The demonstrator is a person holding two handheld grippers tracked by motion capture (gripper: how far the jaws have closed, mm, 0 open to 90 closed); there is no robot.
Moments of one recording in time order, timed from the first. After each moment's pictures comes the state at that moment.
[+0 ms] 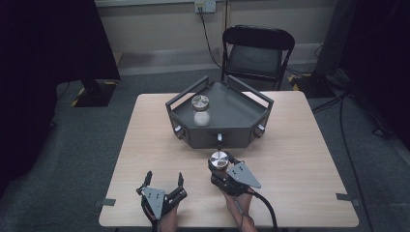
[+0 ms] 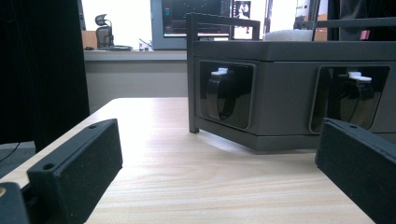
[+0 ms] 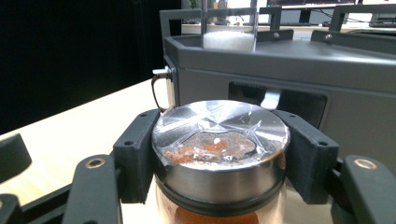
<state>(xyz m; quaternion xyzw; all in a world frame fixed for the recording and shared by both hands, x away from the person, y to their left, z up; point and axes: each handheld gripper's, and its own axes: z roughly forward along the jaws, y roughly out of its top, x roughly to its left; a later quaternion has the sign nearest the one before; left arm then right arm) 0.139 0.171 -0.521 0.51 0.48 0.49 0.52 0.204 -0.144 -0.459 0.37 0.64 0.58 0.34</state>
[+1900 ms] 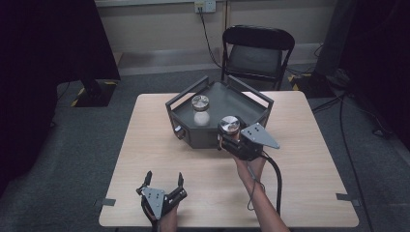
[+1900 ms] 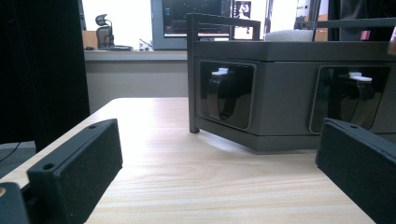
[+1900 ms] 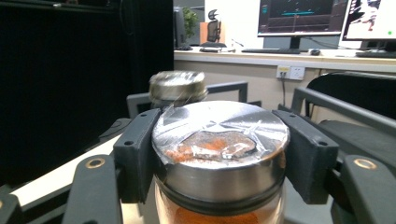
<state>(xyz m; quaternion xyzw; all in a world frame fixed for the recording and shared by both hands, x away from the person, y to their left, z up) 0.139 0.171 -0.521 0.51 0.48 0.49 0.52 0.257 -0.172 -0.370 0.37 0.62 0.60 0.35</state>
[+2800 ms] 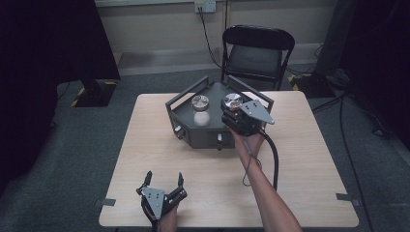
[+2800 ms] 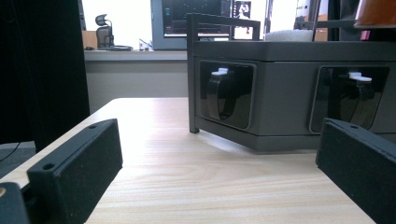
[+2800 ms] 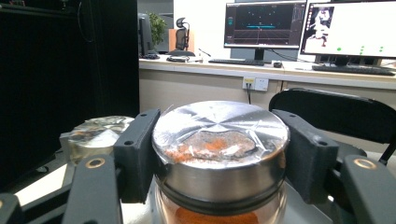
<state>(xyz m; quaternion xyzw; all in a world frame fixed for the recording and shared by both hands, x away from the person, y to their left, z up) 0.139 0.171 -0.521 0.51 0.48 0.49 0.52 0.304 -0.149 -0.351 0.39 0.59 0.57 0.40</state>
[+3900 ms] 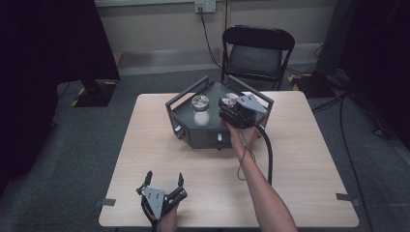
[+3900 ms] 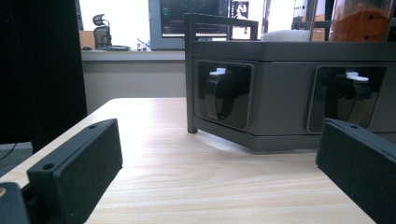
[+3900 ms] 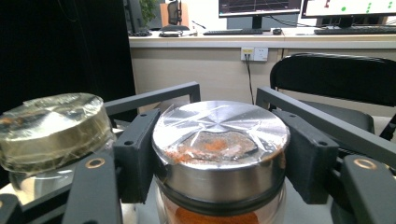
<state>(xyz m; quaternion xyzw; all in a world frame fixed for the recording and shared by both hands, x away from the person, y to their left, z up) 0.139 0.173 -0.522 0.51 0.48 0.49 0.53 0.340 -0.140 -0.354 0.44 0.61 0.55 0.37</state>
